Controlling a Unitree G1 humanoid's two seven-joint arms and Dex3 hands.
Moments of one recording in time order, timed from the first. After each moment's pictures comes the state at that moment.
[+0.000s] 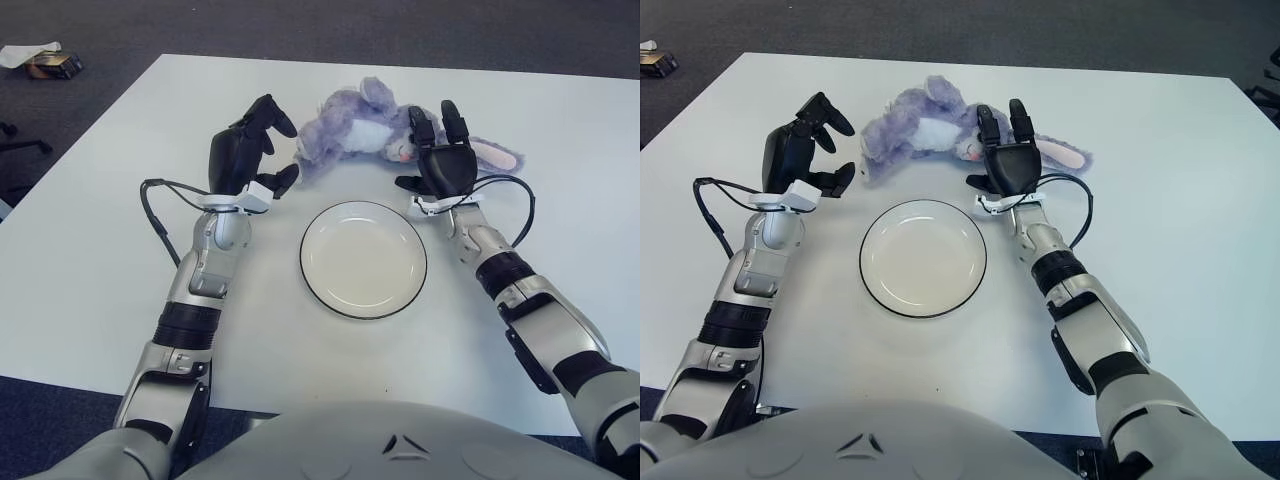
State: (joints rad) left arm -0.27 0.22 -0.08 -0.01 0.56 -0.27 0.28; right arm -0.66 -0.30 0.47 0.81 -0.95 -0.01 -0.71
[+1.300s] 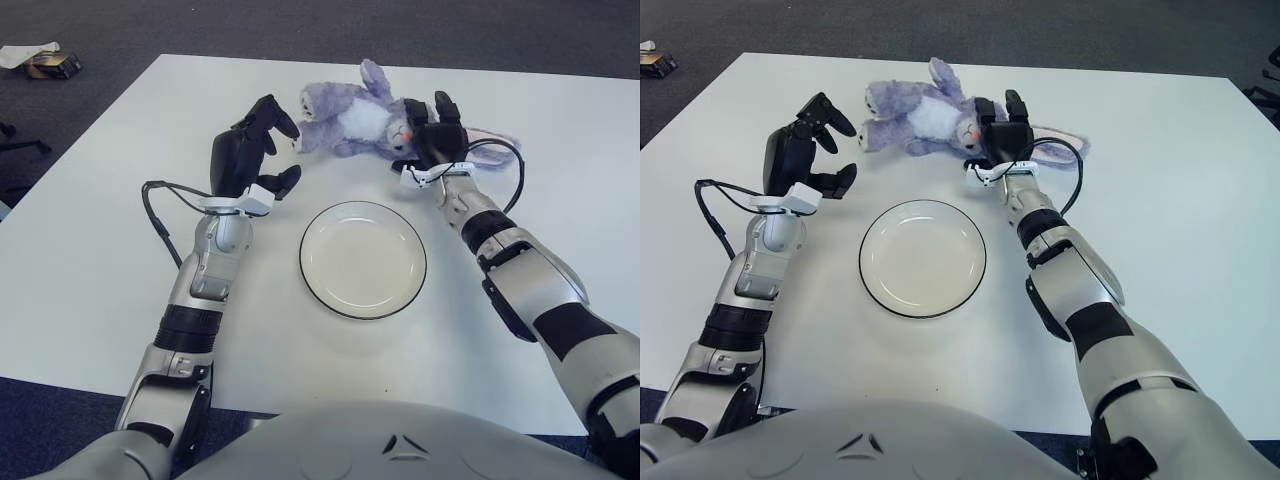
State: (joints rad) left arm -0.26 0.20 -0.08 -0.03 0.56 -0.27 0.28; right arm -0.93 -0.22 0.52 1.20 -0.84 -0.07 -0.59
